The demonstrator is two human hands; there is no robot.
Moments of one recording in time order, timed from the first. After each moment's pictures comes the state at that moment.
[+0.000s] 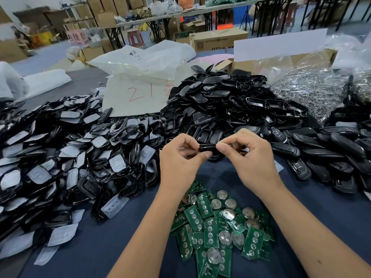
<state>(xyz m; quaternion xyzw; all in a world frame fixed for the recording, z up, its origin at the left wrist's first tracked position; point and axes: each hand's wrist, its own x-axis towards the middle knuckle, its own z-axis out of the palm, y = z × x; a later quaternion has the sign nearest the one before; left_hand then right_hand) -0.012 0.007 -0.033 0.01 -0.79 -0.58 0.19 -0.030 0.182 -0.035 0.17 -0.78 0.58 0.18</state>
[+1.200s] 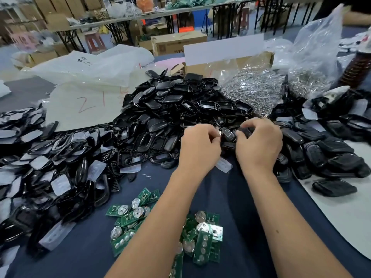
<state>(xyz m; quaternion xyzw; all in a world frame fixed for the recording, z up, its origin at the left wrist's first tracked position) -0.066 0.139 -0.011 -0.11 -0.90 -0.40 0.12 -0.055 0.273 -0.026 -0.19 -0.87 0.33 0.32</state>
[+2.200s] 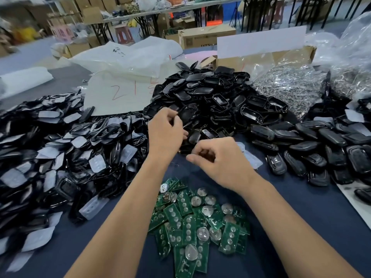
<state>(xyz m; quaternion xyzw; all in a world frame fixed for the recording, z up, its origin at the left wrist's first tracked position) -0.081 0.019 -0.012 0.05 -0.83 -0.51 0.21 -0.035 0.186 -0.033 0.27 -0.85 0.44 0.11</state>
